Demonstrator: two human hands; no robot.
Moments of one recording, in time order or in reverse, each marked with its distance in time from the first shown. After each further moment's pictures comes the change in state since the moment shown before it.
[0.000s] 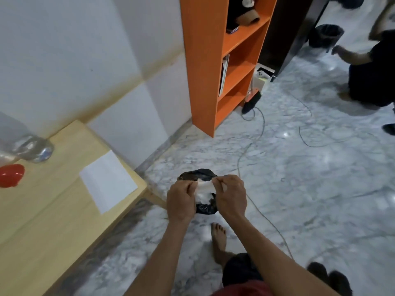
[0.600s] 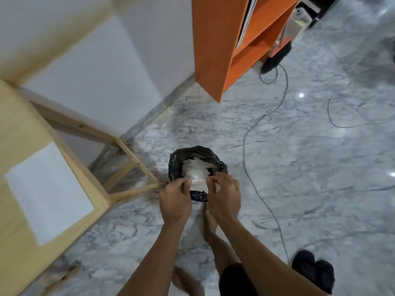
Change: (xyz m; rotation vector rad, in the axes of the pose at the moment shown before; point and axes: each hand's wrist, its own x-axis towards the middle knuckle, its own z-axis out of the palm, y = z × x) left_hand 0.091 -0.057 0.118 0.104 -0.095 -0.252; right_hand 0.118 0.075 0.104 -0.112 -0.169 0.147
